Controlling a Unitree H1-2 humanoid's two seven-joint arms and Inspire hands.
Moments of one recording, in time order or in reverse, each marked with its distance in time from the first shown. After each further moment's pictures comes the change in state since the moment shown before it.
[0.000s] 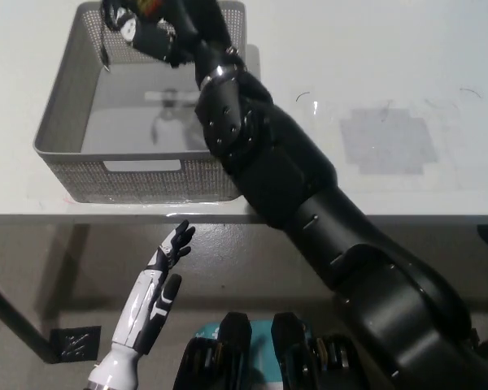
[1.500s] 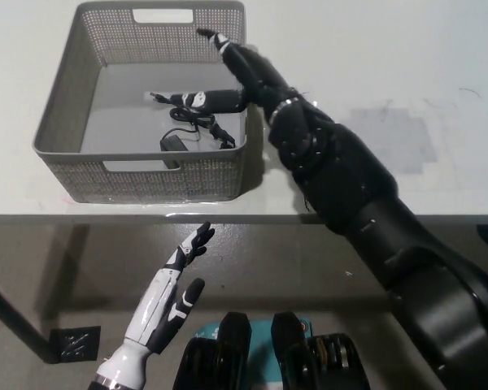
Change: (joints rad) left_arm -0.021 0.023 -0.042 -0.013 0.060 0.011 -0.025; right_arm 0.111 -0.171 0.010 -0.055 0.045 -0.016 0.271
